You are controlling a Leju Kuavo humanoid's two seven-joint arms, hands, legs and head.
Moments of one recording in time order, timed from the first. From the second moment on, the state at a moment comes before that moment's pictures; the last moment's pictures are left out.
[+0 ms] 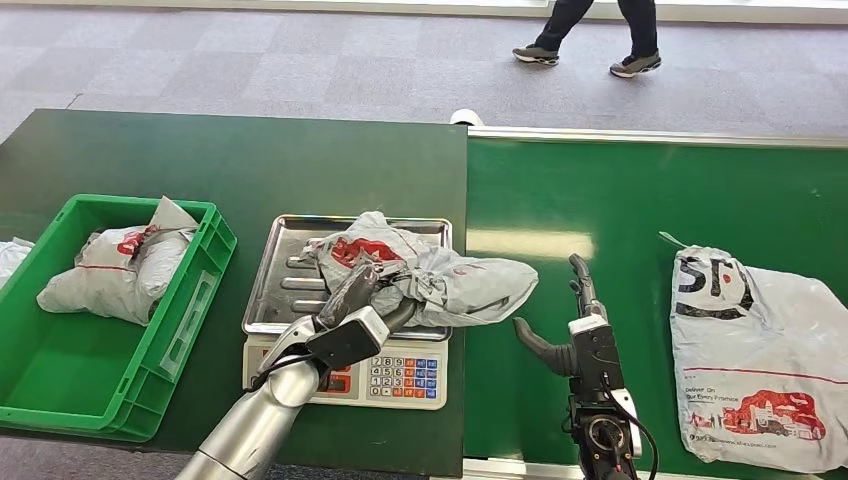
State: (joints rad) left arm -0.40 -0.16 -0.41 -1.12 -0.54 0.07 -0.54; right arm -0.14 0.14 0.05 -1.18 0.32 0.02 -0.47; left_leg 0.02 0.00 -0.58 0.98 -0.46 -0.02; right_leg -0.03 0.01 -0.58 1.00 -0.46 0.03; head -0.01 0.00
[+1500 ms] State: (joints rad) left arm -0.18 -0.20 0.26 -1.79 -0.69 0.70 -0.70; right arm -0.11 0.13 0.02 -1.17 0.28 -0.02 -0.49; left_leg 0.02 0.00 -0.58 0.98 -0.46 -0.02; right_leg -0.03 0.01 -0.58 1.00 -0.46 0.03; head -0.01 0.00
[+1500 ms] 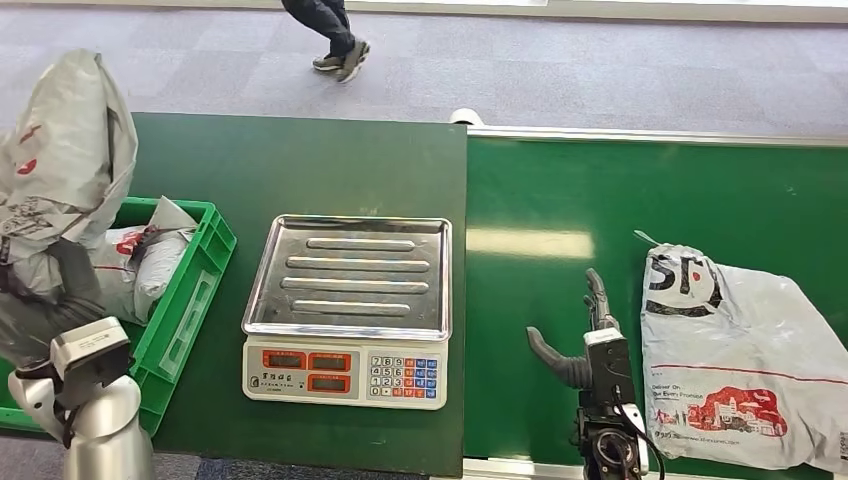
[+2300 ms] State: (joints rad) left arm -0.27 -0.13 0.40 -1.19 -0.83 0.70 -0.35; right arm -0.08 0.13 0.00 -1.22 0.30 -0.01 -0.46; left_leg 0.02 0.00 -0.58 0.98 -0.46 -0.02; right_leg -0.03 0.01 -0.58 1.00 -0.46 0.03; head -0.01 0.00
